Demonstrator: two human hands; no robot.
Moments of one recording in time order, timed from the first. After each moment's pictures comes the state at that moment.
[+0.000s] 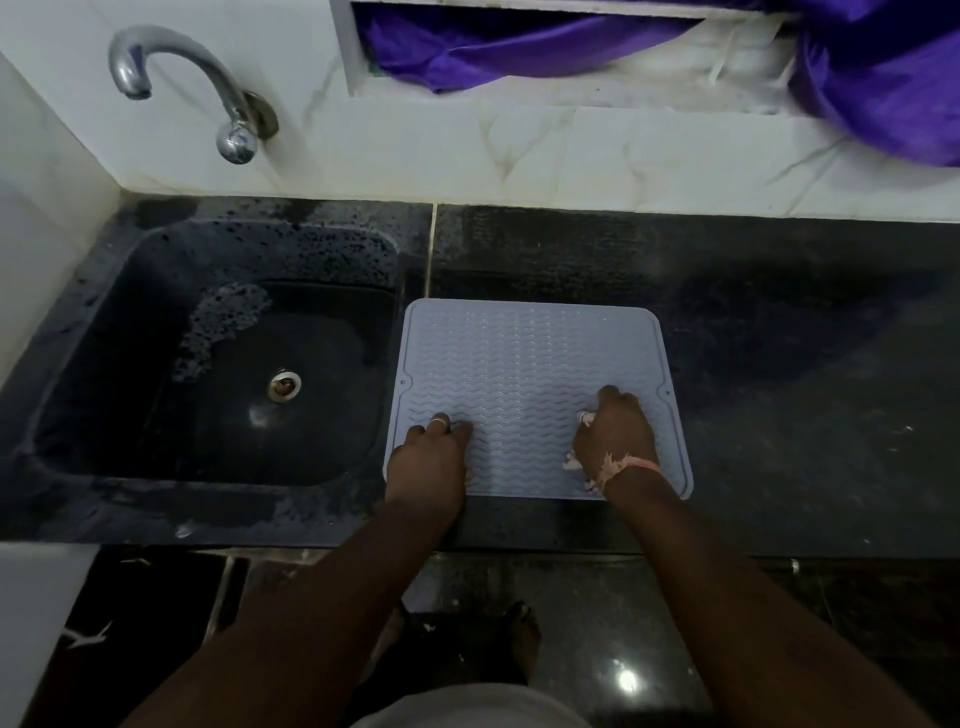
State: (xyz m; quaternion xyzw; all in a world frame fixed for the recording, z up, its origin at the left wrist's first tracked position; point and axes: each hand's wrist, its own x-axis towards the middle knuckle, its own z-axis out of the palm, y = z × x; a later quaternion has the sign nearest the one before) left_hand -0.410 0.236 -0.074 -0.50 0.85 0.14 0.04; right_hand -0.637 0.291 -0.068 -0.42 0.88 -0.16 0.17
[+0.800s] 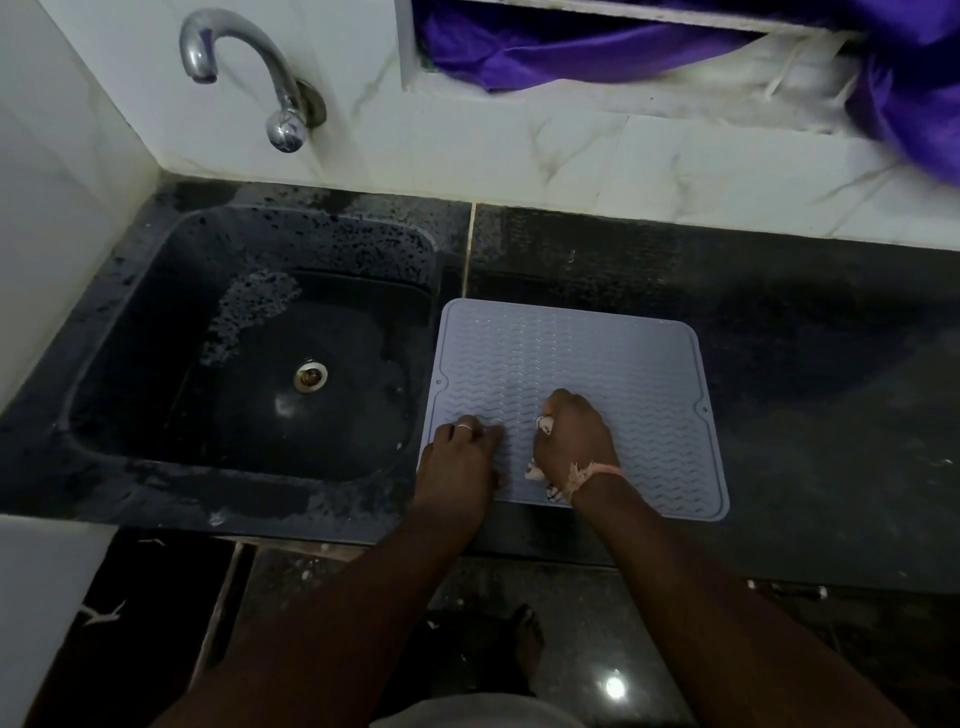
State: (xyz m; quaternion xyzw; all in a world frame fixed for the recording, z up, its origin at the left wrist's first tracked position) left_hand -0.396 0.229 -0.088 -0.49 0.85 0.19 -0.02; right_hand -0.561 0.254 -0.069 -0.52 0.81 -0.19 0.19
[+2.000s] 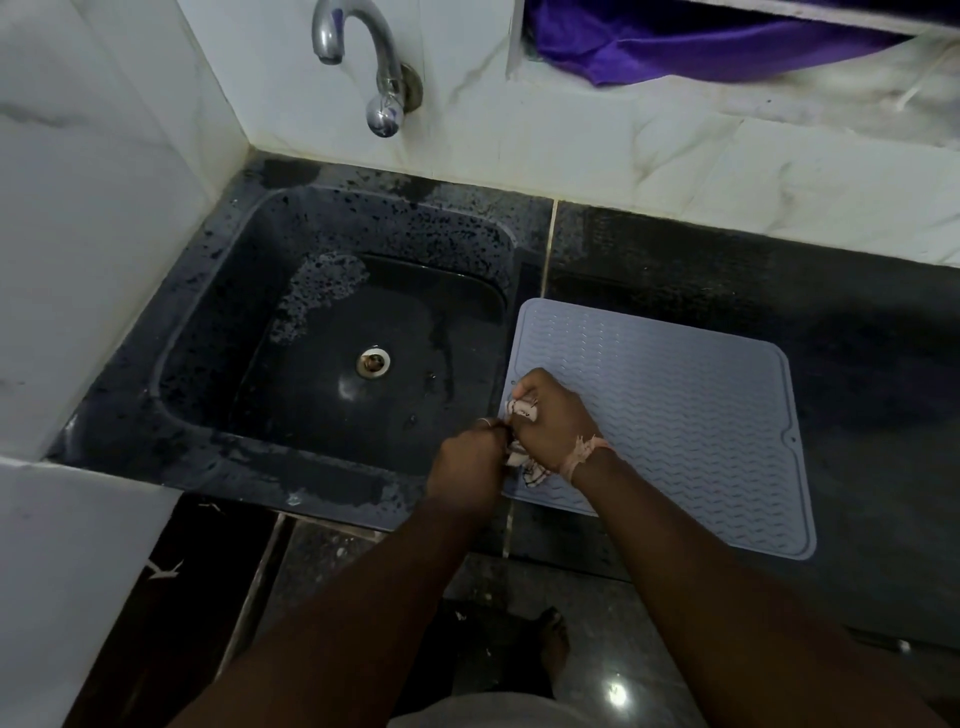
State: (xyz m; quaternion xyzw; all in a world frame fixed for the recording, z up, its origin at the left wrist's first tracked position) left_hand -0.331 0.196 -0.085 -0.52 0.82 0.22 -0.06; right_hand -0.477 0.185 -0.074 -0.53 0.71 -0.28 0.36
